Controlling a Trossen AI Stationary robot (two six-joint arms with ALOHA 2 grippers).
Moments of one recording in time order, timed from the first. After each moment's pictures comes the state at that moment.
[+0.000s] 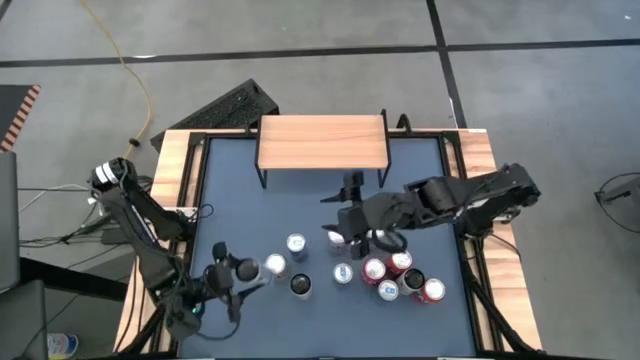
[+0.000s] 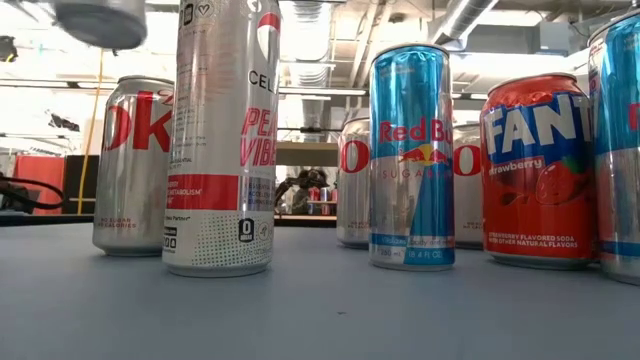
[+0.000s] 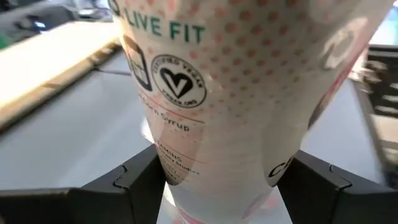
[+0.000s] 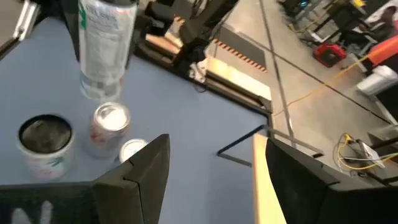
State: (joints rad) left arm -0.94 1.31 0.93 -0.36 -1.17 -0.70; right arm 0.30 1.60 1.82 -0.73 0.46 -0.31
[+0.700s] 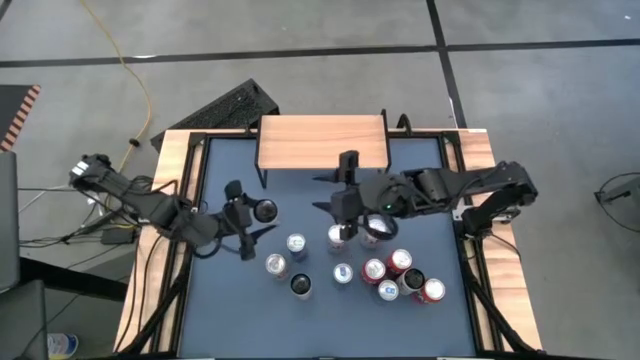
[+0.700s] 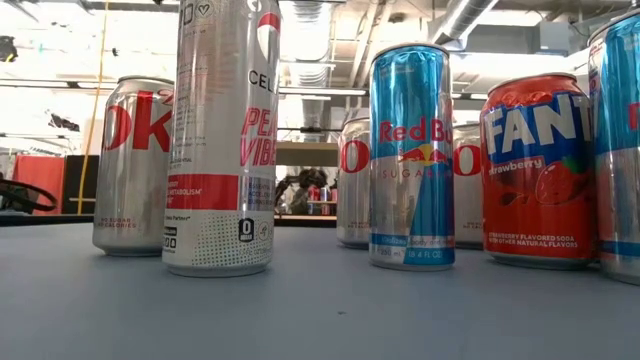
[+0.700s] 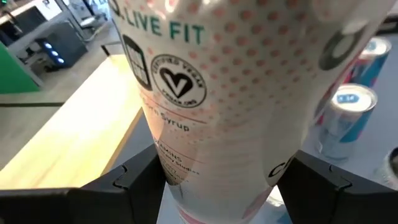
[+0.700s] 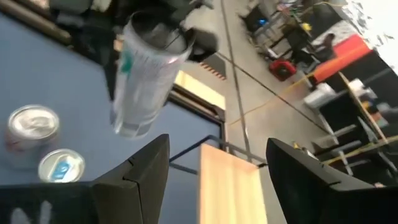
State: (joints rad) left arm -0.43 1.02 0.93 -0.34 -0.73 -0.07; right arm 0.23 1.63 1.82 -0.59 0.54 -0.50
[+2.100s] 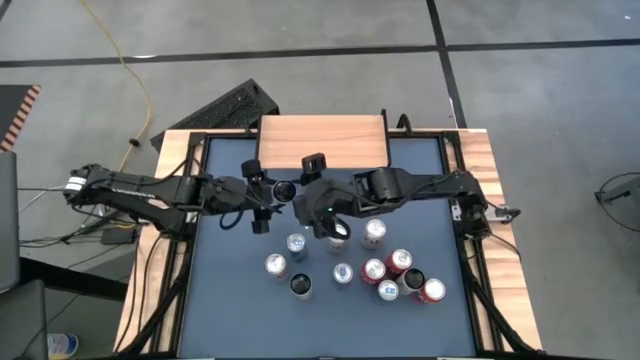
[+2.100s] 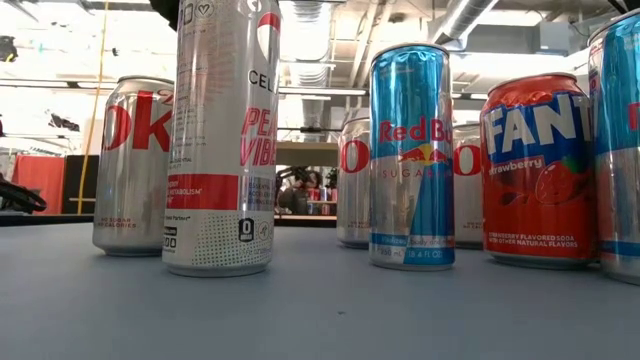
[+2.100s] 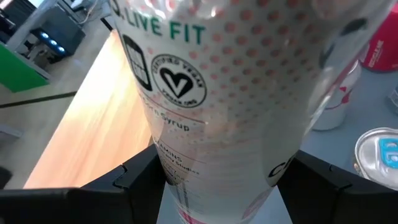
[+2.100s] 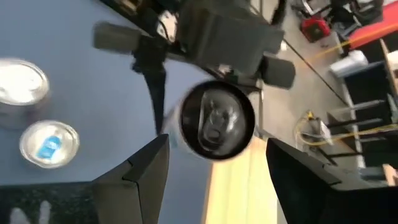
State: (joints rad) left arm -0.08 1.08 0.93 -0.34 -0.46 0.19; right arm 0.18 2.01 2.34 -1.00 0.50 -0.50
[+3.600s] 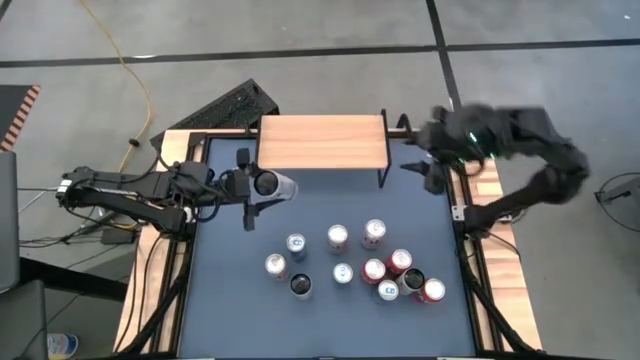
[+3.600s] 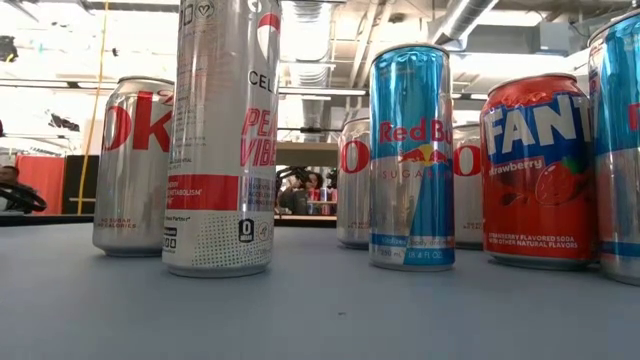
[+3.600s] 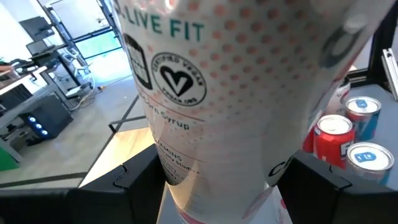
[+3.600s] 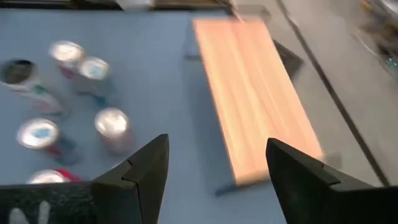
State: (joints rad) left arm -0.08 0.94 0.92 -0.06 -0.29 0.26; right arm -0.02 1.15 1.74 -1.29 0.29 0.04
